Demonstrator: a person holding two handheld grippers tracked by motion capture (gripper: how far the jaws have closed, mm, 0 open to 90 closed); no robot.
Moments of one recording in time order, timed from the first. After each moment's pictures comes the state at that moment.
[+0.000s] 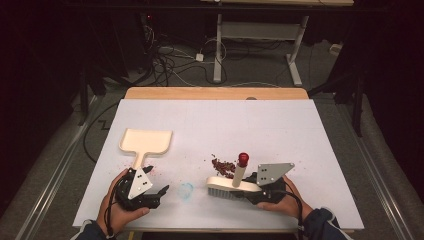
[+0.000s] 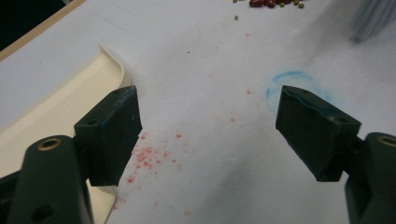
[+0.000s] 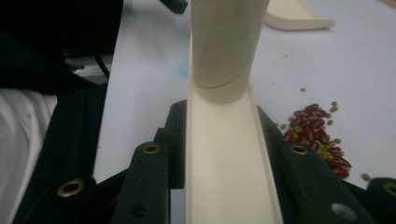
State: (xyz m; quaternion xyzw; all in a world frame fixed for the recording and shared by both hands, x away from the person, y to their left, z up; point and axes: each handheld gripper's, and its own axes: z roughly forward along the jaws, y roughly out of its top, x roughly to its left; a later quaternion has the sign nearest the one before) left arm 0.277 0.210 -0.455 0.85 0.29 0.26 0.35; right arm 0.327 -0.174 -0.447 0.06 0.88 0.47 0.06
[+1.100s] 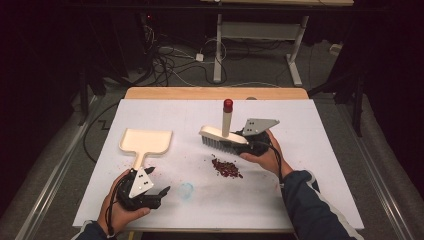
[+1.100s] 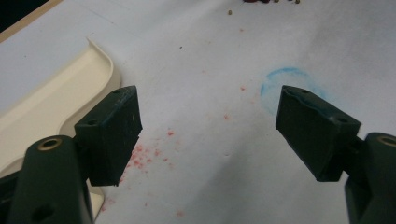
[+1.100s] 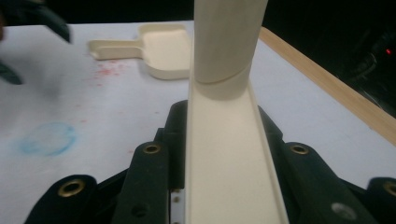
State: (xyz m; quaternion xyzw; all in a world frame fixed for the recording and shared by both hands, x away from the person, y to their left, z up) left arm 0.280 0.209 -0.459 0.85 0.30 0.25 0.35; right arm 0.437 -0.145 -0.416 0.13 0.85 0.50 0.15
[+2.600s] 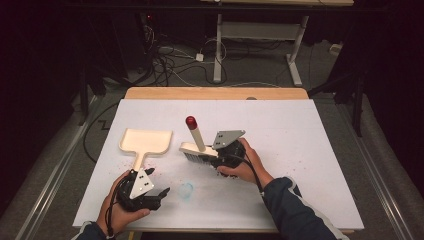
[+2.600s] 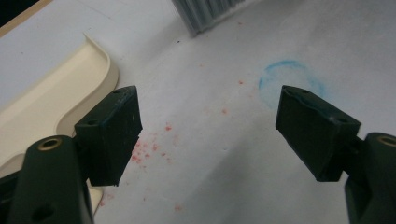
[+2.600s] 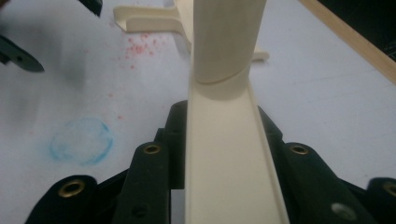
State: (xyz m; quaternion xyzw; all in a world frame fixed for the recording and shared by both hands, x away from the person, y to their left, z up) left arm 0.278 0.209 -0.460 0.86 0.29 0.24 0.34; right arm 0.401 -0.078 -0.429 0.11 0.89 0.42 0.14
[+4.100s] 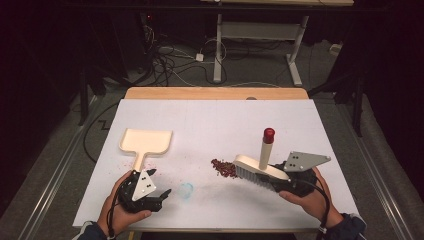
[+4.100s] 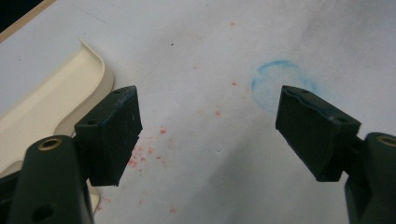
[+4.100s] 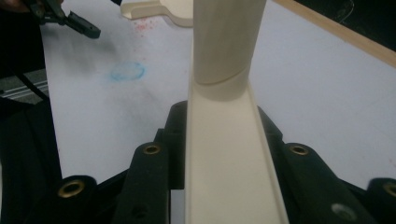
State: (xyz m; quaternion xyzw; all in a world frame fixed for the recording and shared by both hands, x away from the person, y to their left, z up) left arm 0.275 0.203 -0.458 0.86 0.28 0.25 0.34; right arm 0.309 -0.232 -0.394 0.21 0.86 0.45 0.15
